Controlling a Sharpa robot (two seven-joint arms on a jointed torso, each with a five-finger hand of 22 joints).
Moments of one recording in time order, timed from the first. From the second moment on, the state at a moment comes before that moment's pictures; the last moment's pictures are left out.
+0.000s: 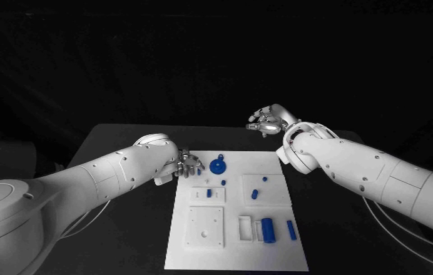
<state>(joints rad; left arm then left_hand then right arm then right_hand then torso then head) 1.24 -0.39 -0.11 0.82 -1.04 0.13 -0.39 0.69 -0.12 0.65 -0.09 0.05 0.95 0.10 0.32 0.65 1.29 -0.01 0.55 0.58 1.00 -0.08 1.17 0.59 0.02 0.81 -0.09 0.84 1.31 1.20 -0.55 0.07 1.10 -1.00 -0.45 -0.04 0.99 -0.21 0.64 -0.19 0.33 0.88 0.16 0.25 0.60 0.85 0.06 1.11 0.74 1.09 -0.05 1.00 0.81 0.25 1.07 0.07 0.60 1.28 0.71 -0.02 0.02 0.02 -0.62</state>
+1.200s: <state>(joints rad) 1.23 -0.38 -0.11 0.81 -1.01 0.11 -0.35 0.83 0.05 0.68 -0.23 0.05 1.01 0.08 0.35 0.66 1.31 -0.03 0.57 0.58 1.01 -0.09 1.19 0.58 0.02 0.81 -0.09 0.86 1.31 1.20 -0.55 0.07 1.10 -1.01 -0.44 -0.04 0.99 -0.21 0.64 -0.19 0.33 0.88 0.16 0.25 0.61 0.85 0.06 1.12 0.73 1.09 -0.05 1.00 0.81 0.25 1.07 0.07 0.60 1.28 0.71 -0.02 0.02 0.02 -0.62</state>
